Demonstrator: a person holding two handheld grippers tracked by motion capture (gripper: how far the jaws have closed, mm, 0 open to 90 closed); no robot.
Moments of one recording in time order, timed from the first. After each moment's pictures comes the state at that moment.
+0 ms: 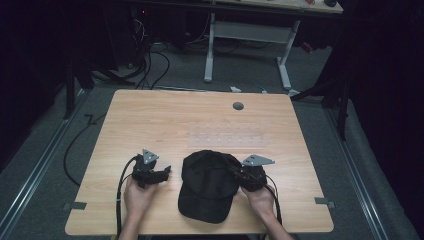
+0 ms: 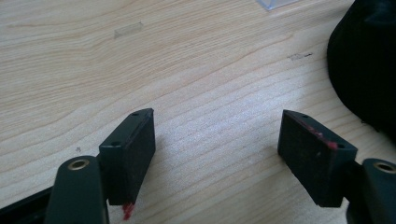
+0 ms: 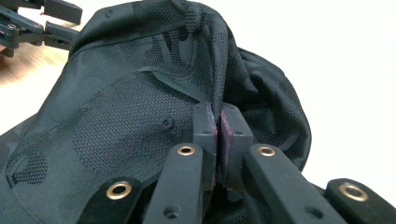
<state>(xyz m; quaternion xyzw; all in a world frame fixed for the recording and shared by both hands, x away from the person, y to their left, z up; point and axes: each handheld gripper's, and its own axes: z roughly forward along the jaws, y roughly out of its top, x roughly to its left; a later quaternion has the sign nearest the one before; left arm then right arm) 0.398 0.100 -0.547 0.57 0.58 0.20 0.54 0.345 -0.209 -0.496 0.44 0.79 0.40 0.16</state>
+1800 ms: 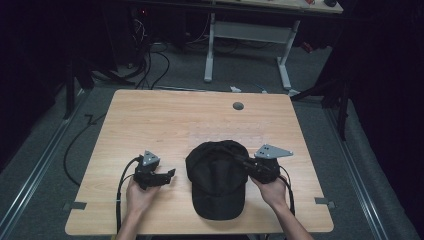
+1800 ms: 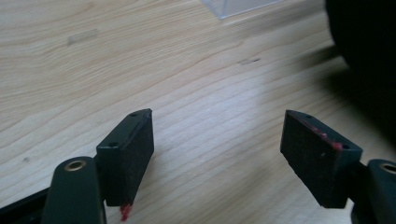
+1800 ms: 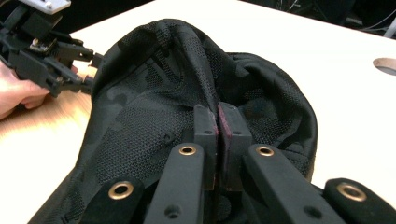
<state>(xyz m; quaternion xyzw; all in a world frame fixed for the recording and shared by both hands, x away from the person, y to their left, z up) 0.386 0.096 -0.538 0.58 0.57 0.14 0.57 0.347 -0.234 -0.447 0.37 0.79 0.47 0.17</state>
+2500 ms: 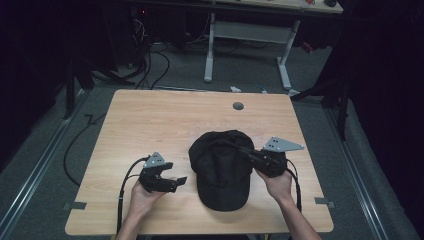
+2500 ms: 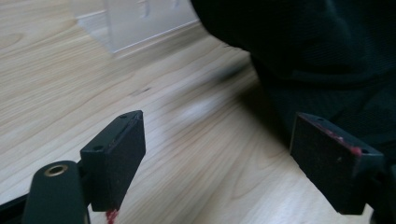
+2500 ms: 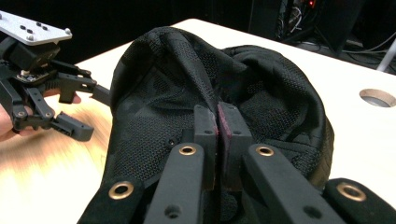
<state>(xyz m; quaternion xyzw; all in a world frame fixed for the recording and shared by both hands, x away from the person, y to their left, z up) 0.361 0.080 -0.508 0.61 0.50 0.01 0.62 0.352 -0.247 -0.422 0.35 0.77 0.50 0.18</state>
